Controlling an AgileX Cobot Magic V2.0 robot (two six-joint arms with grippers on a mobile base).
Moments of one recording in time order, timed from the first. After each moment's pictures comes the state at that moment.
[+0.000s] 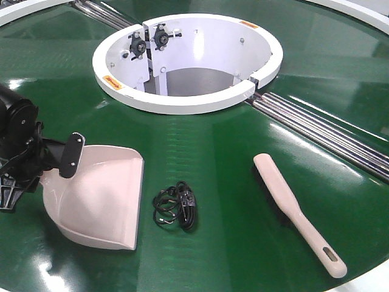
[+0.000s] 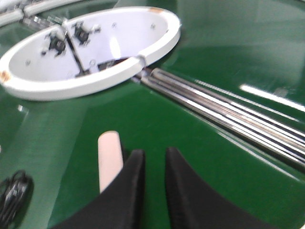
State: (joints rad) left arm -0.18 1.75 -1.19 0.37 0.96 1.15; right arm 0.07 0.48 -0.51 0.00 0.48 0.09
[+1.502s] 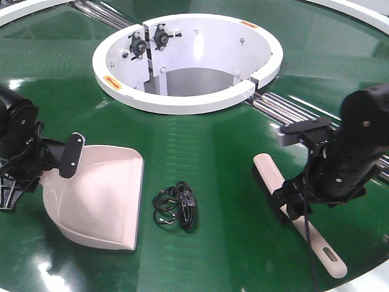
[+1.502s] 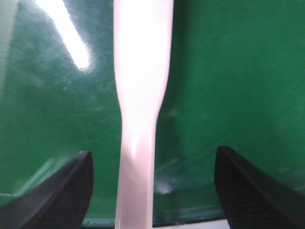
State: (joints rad) left arm -0.18 1.75 -1.19 0.37 0.96 1.15; right arm 0.31 1.56 -1.10 -0.04 1.09 0.00
